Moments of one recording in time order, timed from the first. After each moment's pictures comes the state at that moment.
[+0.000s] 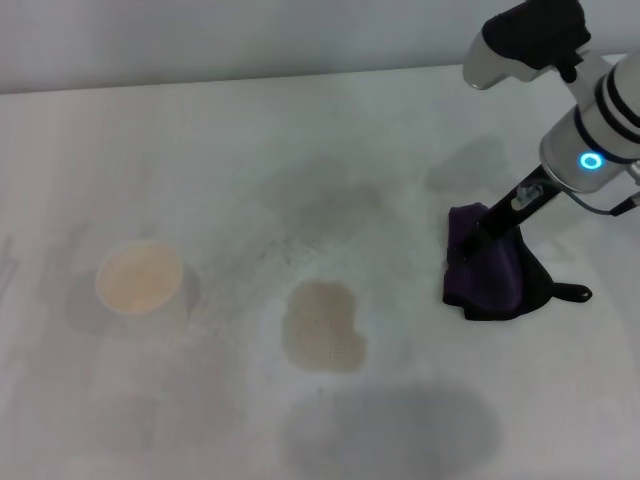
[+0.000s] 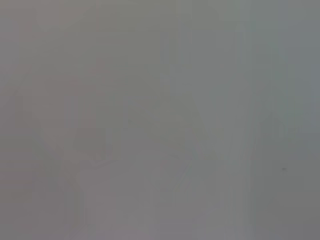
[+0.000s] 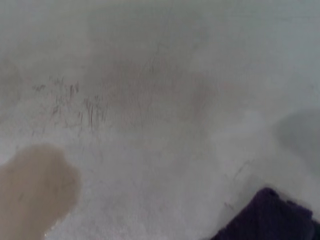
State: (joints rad) left arm -0.26 -2.08 1.03 0.03 0.46 1.61 -0.27; right arm 0.68 2.02 -1.34 -1.04 0.50 1.44 -0.45
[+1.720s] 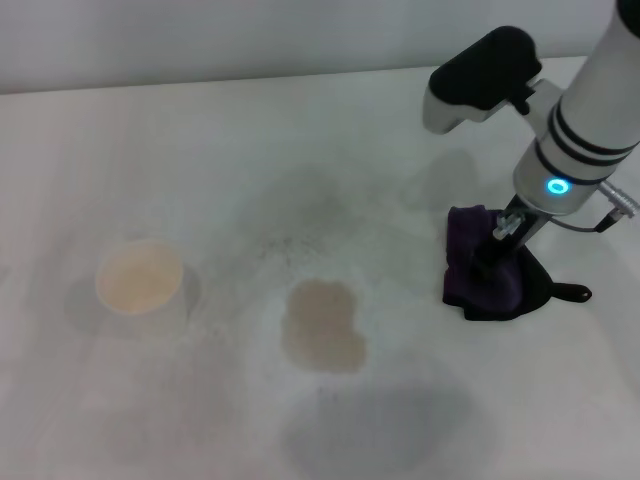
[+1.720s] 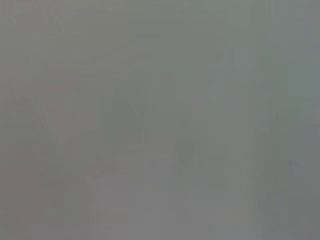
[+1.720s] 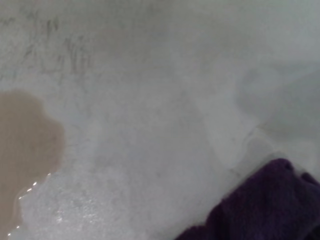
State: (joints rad) left arm -0.23 -2.08 1.03 0.04 0.46 1.61 -0.26; right arm 0.75 2.02 -1.53 -0.97 0.43 1.43 -0.32
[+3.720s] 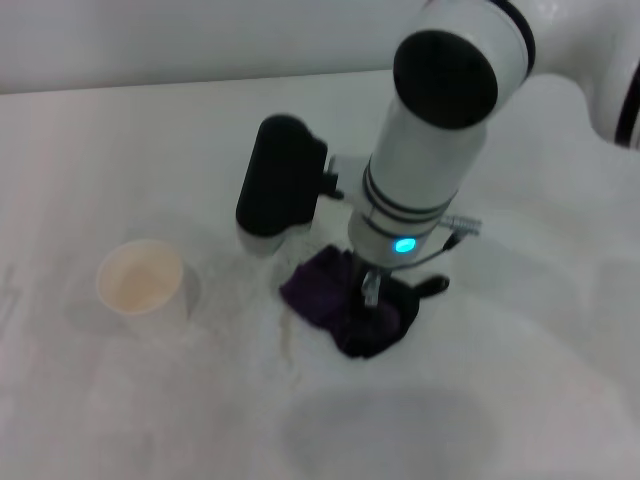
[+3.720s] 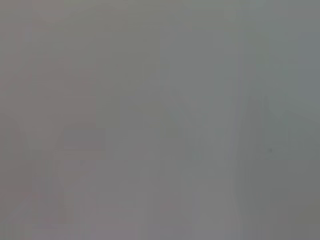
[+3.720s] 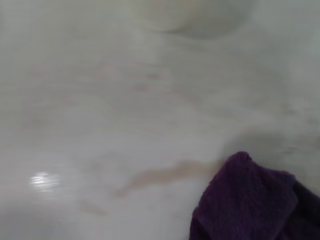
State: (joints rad) left arm -0.21 -2.09 1.04 -0.03 0.49 1.66 -0.24; right arm 1.00 2.03 -2.14 -0.91 0.79 1.22 -0.42
